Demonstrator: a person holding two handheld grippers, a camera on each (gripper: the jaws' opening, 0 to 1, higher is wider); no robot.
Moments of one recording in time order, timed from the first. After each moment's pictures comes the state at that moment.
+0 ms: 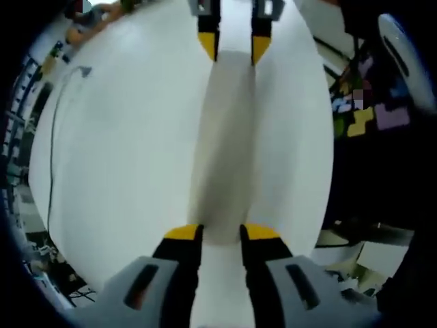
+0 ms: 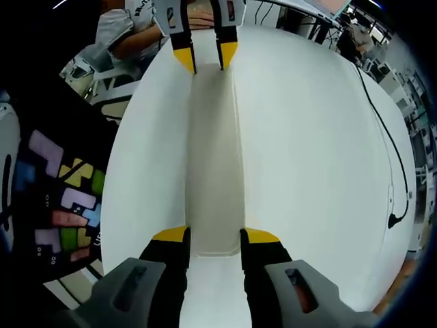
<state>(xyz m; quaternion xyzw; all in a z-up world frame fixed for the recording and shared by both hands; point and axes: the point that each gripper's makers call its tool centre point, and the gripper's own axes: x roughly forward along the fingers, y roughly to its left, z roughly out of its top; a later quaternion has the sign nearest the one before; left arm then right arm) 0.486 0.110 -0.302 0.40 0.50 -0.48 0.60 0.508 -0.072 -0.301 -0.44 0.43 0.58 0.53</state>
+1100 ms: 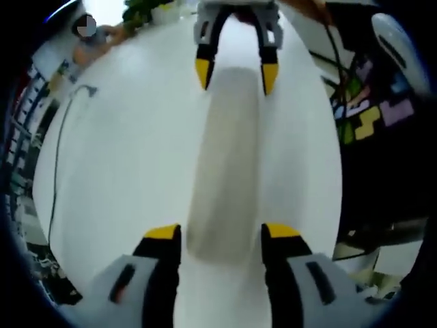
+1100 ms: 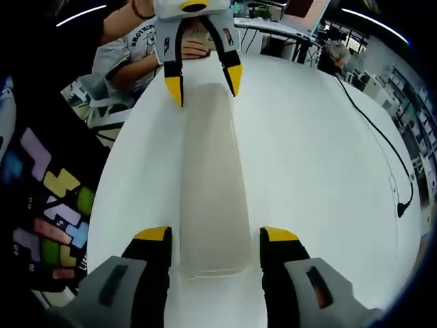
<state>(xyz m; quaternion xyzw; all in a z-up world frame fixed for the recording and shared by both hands) 0.496 0.098 -0.321 0.38 0.42 -0.51 0.65 0.500 -0.055 -0.330 -0.35 0.36 0.61 0.61</state>
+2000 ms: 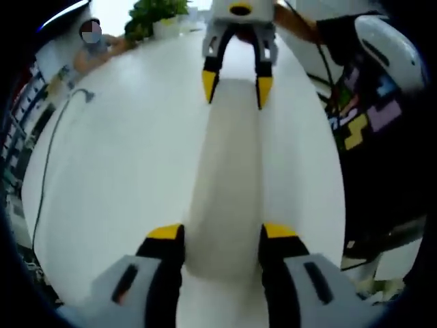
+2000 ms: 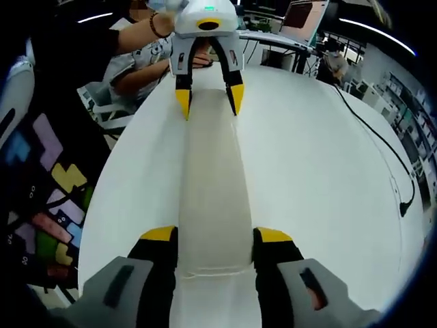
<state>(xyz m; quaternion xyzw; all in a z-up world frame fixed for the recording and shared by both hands) 0.498 0.093 -0.335 0.32 0.38 -0.55 0.67 0.506 -0.054 -0.336 -0.33 0.33 0.63 0.63</state>
